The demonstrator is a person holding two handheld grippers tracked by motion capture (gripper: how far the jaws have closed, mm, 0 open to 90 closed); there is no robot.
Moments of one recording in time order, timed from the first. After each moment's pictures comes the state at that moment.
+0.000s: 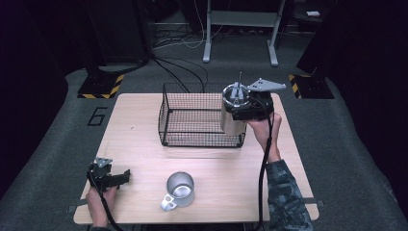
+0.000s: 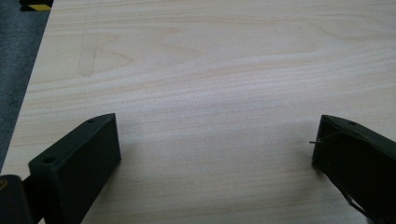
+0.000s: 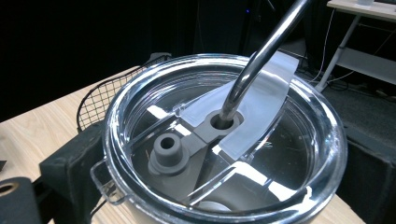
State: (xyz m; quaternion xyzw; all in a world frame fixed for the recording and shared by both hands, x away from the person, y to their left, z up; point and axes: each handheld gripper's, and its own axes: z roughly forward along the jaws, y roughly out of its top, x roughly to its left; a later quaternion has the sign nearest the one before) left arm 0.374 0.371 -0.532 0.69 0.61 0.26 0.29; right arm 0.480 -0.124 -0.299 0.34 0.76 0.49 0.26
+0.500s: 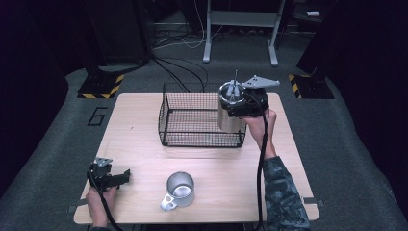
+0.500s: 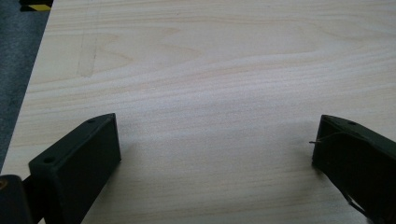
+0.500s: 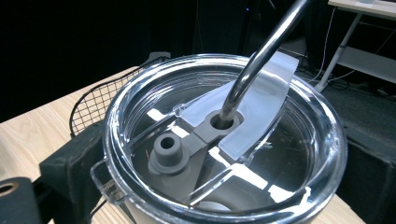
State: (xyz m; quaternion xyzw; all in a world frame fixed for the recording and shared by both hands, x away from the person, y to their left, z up) left arm 0.374 0.371 -0.532 0.69 0.61 0.26 0.29; right arm 0.494 -0.114 -0.302 0.34 0.76 0.49 0.26
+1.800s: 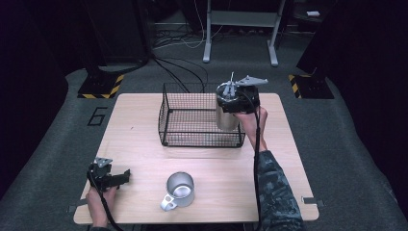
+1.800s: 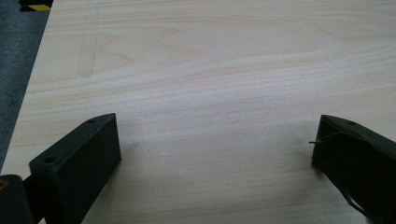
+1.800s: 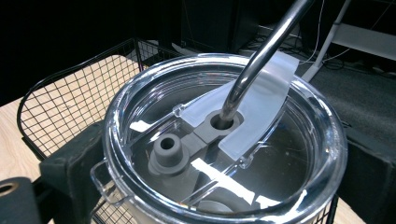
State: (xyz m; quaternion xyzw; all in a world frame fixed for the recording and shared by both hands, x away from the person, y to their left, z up) left arm 0.374 0.371 -0.532 0.69 0.61 0.26 0.29; right arm 0.537 -0.103 -0.335 0.38 0.76 0.47 0.25
